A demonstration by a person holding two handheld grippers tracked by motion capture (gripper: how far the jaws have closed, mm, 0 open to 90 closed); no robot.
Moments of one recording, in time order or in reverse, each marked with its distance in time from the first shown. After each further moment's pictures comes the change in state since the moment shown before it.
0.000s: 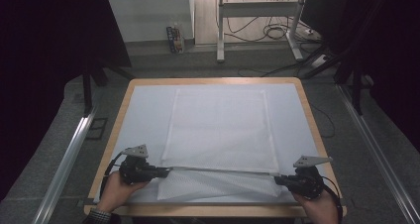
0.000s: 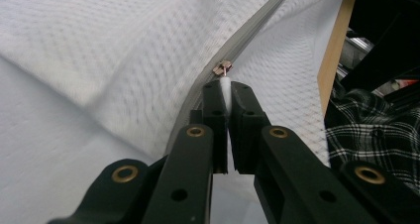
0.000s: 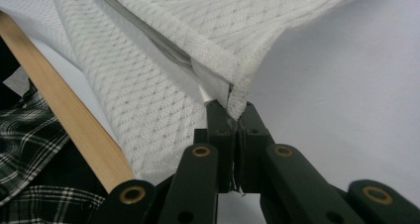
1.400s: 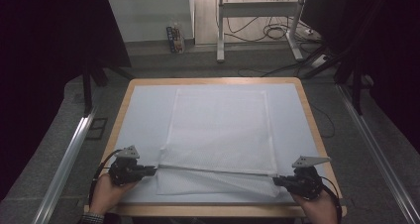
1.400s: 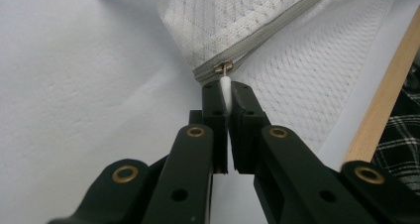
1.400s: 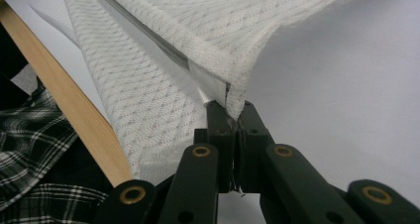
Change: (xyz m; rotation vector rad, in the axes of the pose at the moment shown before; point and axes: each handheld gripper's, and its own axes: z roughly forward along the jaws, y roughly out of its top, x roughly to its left) left arm 0.011 -0.019 -0.015 0.053 0.189 -0.046; right arm 0.003 0.001 0.001 0.008 0.021 0.002
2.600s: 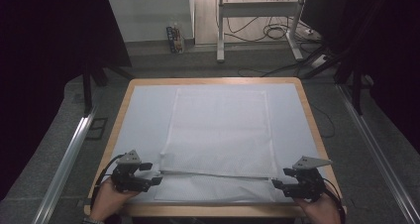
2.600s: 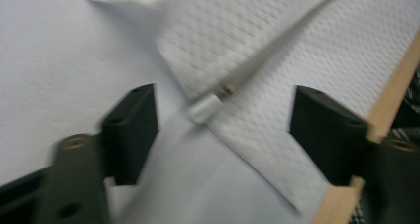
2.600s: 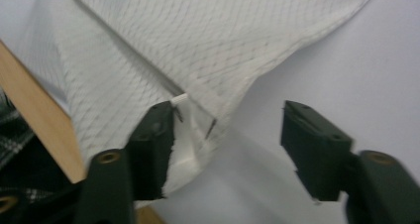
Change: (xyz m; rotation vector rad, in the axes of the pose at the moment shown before) left arm -0.023 -0.010 0.005 -0.051 0.042 0.014; right arm 0.005 0.000 -0.005 -0.017 -0.131 -0.068
